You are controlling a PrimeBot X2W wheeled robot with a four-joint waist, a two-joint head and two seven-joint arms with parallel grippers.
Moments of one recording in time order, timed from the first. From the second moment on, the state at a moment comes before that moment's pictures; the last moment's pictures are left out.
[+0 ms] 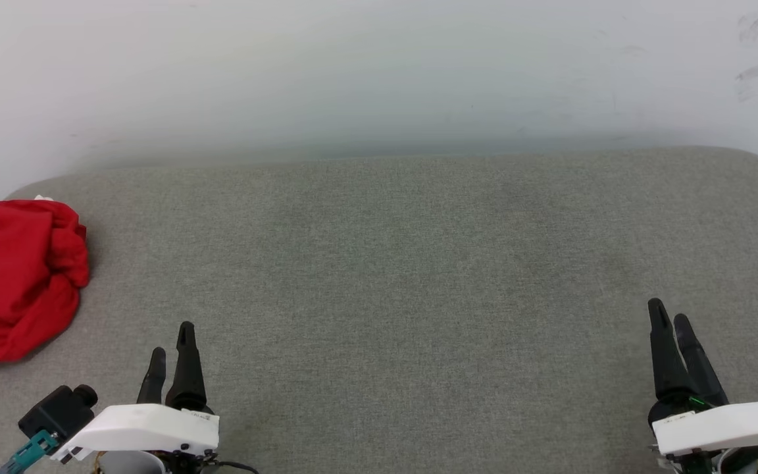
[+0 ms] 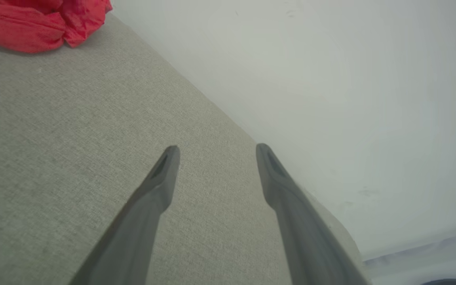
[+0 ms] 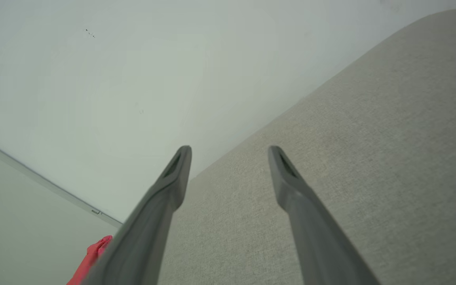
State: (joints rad) left arm 0.02 0.05 0.04 0.04 -0.84 0.08 -0.08; right arm 0.01 -0.05 -0.06 0.07 0.80 0.13 -0.07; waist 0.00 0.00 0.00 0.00
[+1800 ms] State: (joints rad) left arm 0.10 0.05 -0.05 0.01 -0.23 0.09 -0.22; right arm 0.11 -0.05 -0.03 -0.03 0.22 0.13 -0.22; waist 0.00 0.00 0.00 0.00
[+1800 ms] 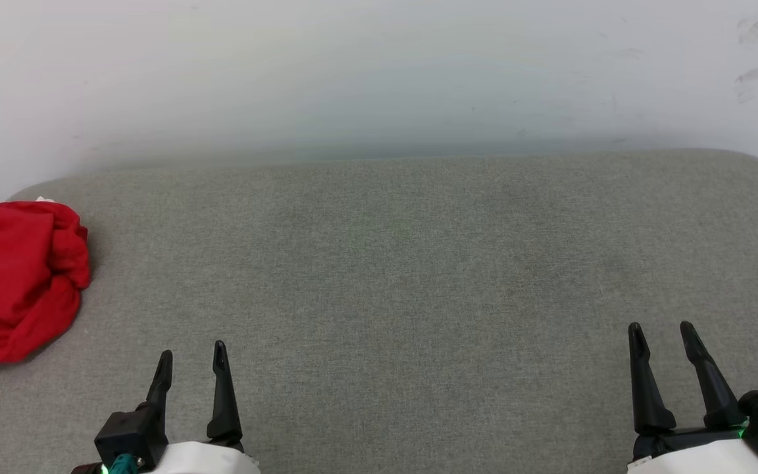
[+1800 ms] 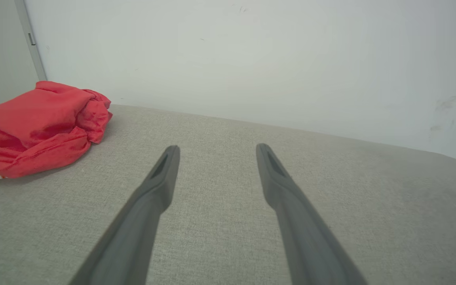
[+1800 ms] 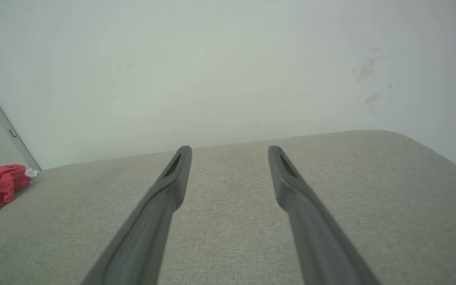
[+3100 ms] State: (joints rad) left arm 0.14 0.05 -0.04 0.01 -0.12 0.07 -0.26; right arm 0.15 -0.05 -0.02 -0.05 0.15 0.13 -0.26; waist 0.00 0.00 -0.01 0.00
